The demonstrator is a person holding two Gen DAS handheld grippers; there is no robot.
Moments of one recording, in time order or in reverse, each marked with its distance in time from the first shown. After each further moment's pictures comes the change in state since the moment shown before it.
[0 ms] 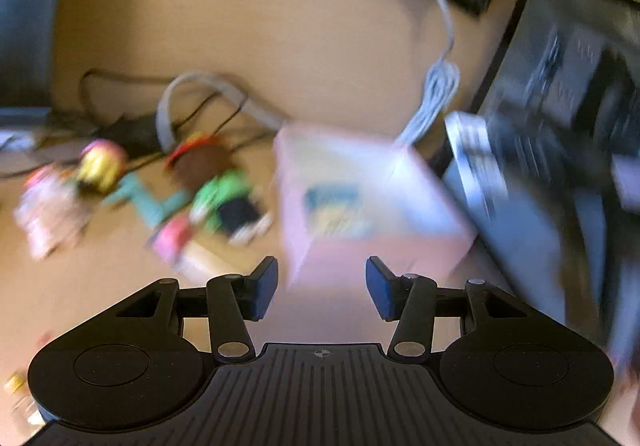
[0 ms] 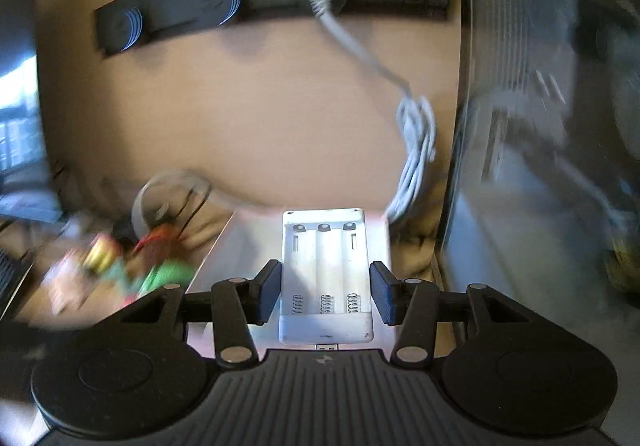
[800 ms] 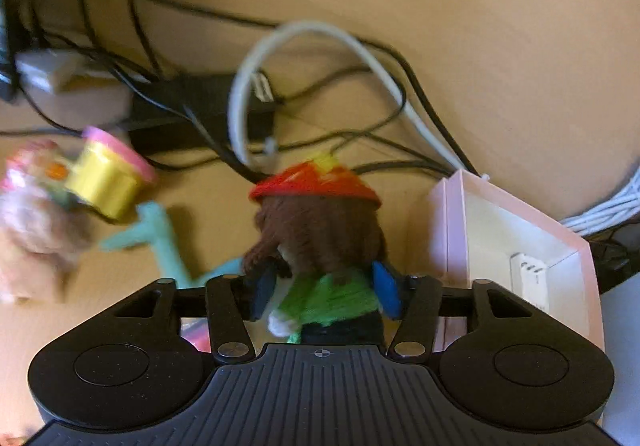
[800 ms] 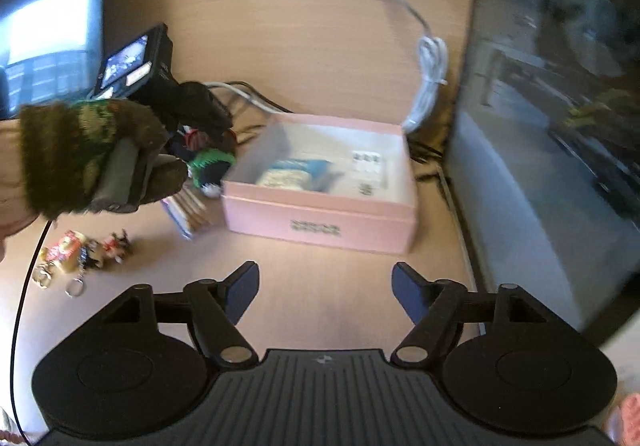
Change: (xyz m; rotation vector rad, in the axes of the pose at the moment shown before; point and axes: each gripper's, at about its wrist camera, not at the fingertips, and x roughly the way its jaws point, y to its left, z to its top) left arm 0.165 0.076 0.097 -0.360 0.152 0.254; right arm -0.096 0.038 -0.080 -0.083 0.154 -0.003
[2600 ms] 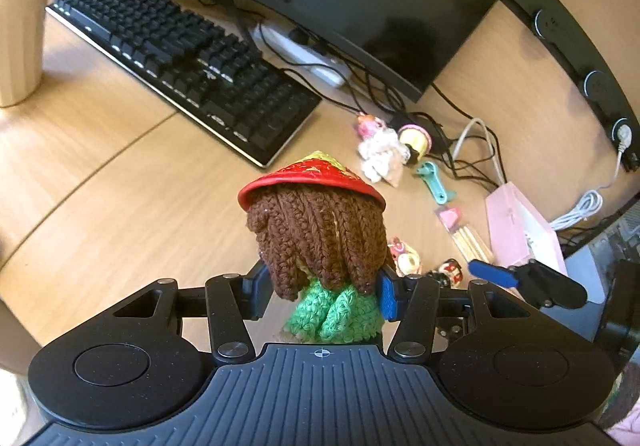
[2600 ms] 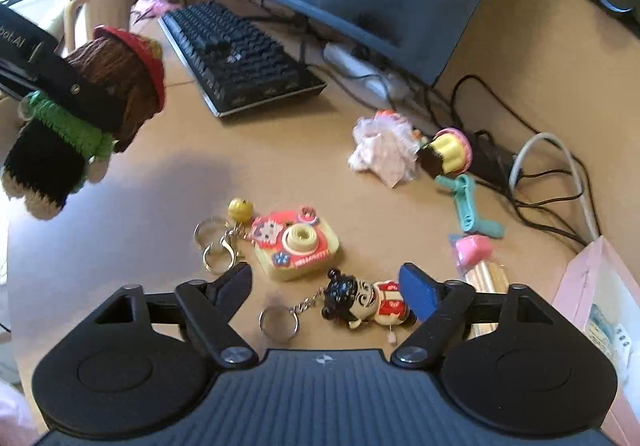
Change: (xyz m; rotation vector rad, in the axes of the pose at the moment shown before) left arm -0.268 0.277 -0.156 -0.192 -0.162 -0.070; right arm 0.076 0.253 0.012 -0.702 0.024 0.454
